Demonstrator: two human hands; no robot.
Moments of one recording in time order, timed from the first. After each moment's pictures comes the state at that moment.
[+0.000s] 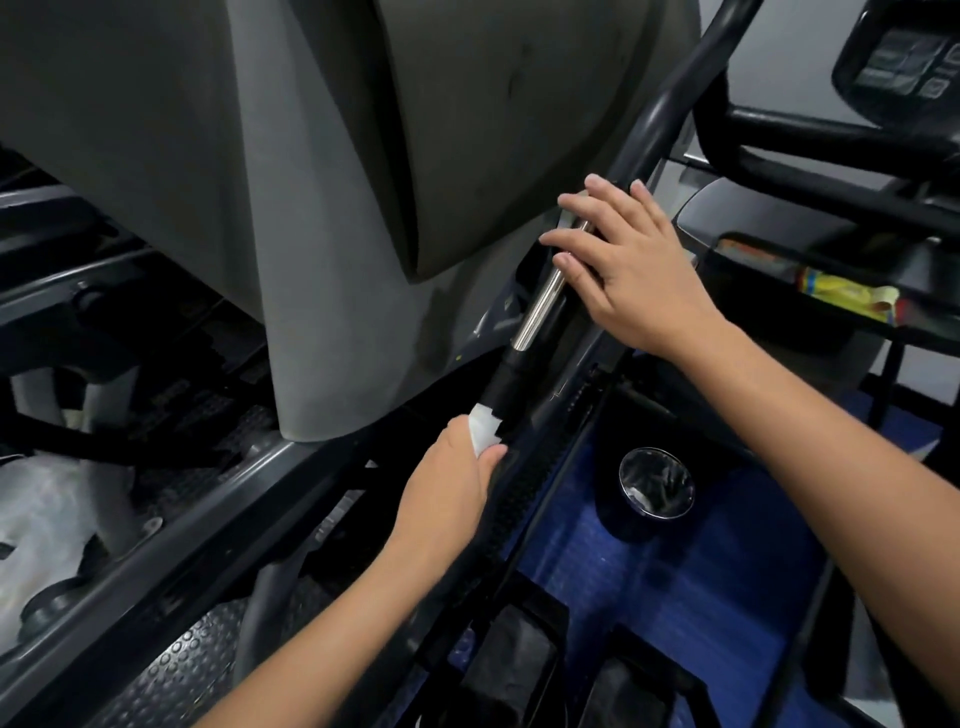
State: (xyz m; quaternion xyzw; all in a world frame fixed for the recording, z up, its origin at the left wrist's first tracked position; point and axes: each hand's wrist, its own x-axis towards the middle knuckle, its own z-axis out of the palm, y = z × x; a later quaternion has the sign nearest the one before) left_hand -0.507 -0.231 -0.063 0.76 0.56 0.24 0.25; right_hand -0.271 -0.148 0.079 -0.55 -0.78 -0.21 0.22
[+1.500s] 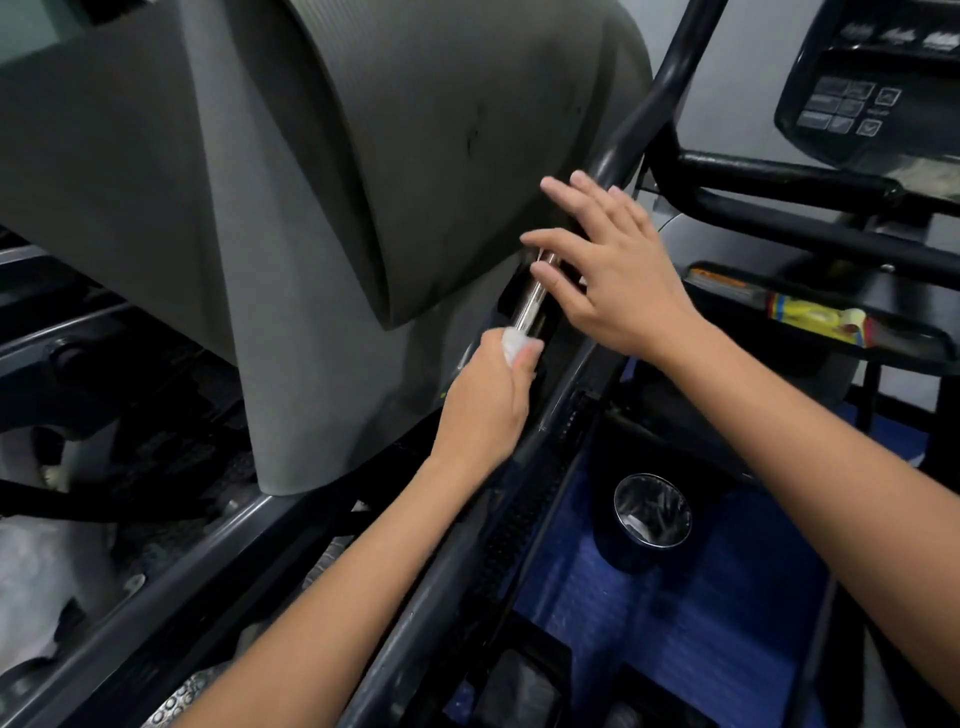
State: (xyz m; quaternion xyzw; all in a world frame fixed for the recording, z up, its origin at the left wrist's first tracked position) left_hand -0.424 -0.150 0.021 0.75 0.48 0.37 0.27; right_hand -0.254 -0.132 0.108 -0.57 -0.76 -0.20 0.23
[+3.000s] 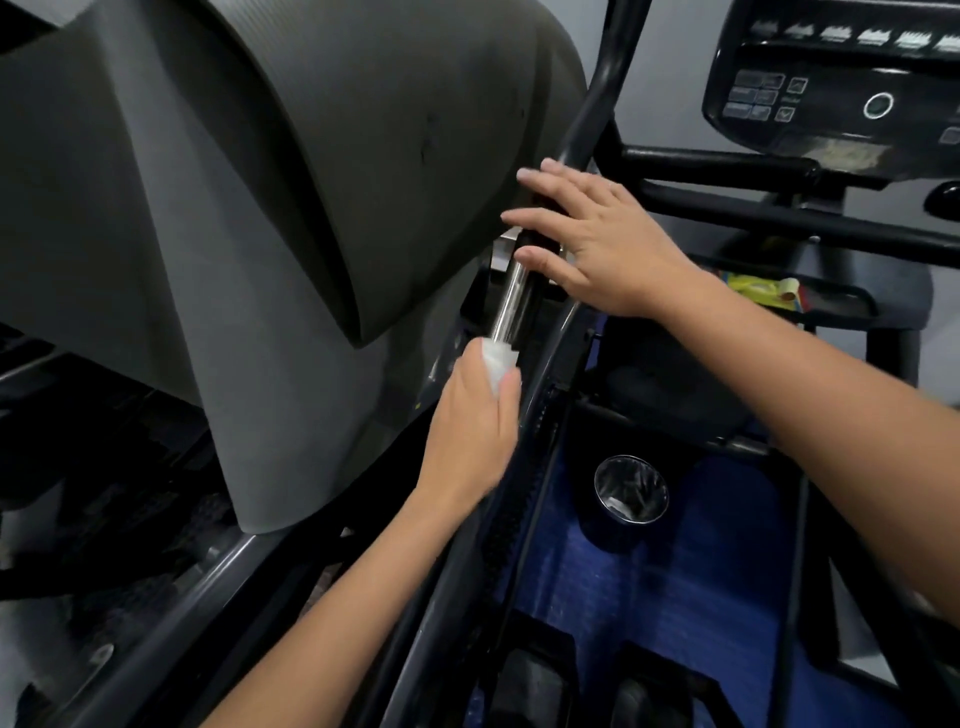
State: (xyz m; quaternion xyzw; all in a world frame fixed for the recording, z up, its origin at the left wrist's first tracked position) left_hand -0.440 -0.162 0.016 0.79 0.40 0.38 0.27; right_hand -0.234 -0.128 0.136 -0.61 -0.76 -0.19 0.12
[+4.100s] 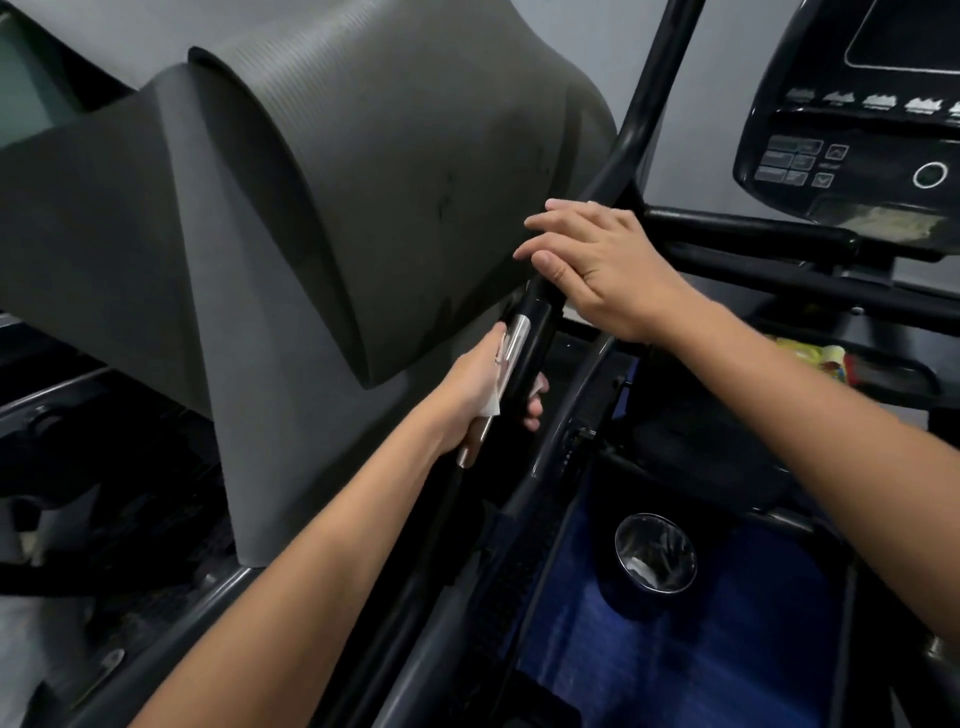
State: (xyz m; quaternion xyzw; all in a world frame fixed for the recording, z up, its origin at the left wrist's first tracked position) left_hand -0.391 -0.088 0.080 0.49 0.39 0.27 0.73; right_hand -0.206 -0.088 0.150 -0.55 -0.79 -0.15 0.21
